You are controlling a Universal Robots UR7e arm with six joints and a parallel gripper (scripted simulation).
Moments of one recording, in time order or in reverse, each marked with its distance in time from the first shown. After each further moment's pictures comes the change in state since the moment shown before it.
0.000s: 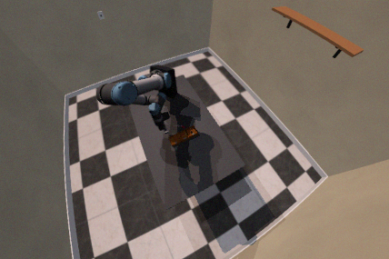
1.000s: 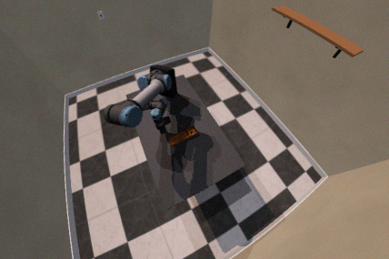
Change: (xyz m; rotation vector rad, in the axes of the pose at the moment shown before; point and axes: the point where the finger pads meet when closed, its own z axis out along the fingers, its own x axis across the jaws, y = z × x) arm 0.000 0.000 0.065 0.000 -0.001 0.000
